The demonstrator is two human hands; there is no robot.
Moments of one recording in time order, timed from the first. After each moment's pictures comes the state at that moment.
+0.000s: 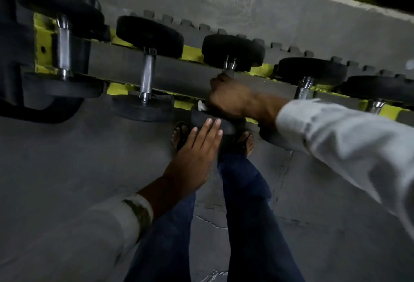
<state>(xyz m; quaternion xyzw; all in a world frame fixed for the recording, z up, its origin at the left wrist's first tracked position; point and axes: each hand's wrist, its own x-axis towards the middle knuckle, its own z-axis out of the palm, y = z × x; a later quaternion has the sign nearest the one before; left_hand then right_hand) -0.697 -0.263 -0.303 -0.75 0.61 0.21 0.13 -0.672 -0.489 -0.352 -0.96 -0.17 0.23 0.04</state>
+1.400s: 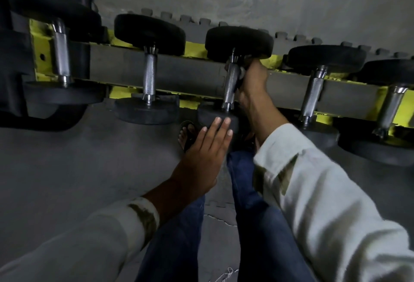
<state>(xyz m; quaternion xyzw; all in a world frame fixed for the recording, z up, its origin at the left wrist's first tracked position) -0.690 -0.259 -0.310 -0.74 0.63 0.22 0.09 -0.653 -0.487 -0.383 -0.23 0.65 -0.18 0.70</state>
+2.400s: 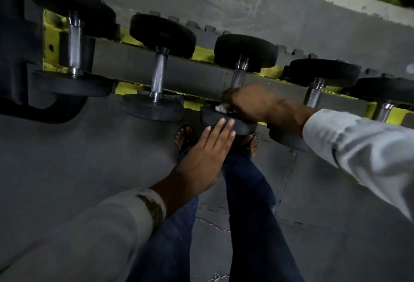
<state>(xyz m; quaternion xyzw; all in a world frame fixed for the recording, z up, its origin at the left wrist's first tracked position) -0.686 -0.261 -0.297 -0.73 0.64 0.21 0.12 -0.688 -0.486 -0.324 -0.95 -0.05 0.28 0.12</state>
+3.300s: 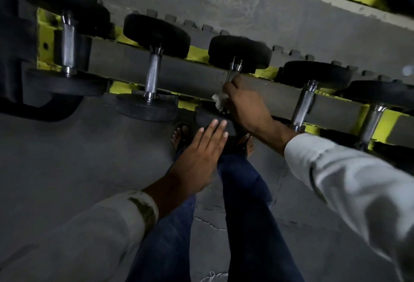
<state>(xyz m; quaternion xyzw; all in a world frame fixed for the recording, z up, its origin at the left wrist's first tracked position) -0.690 -0.264 -0.297 -0.74 0.63 0.23 0.12 -0.713 -0.473 -0.349 -0.95 0.15 0.13 0.23</state>
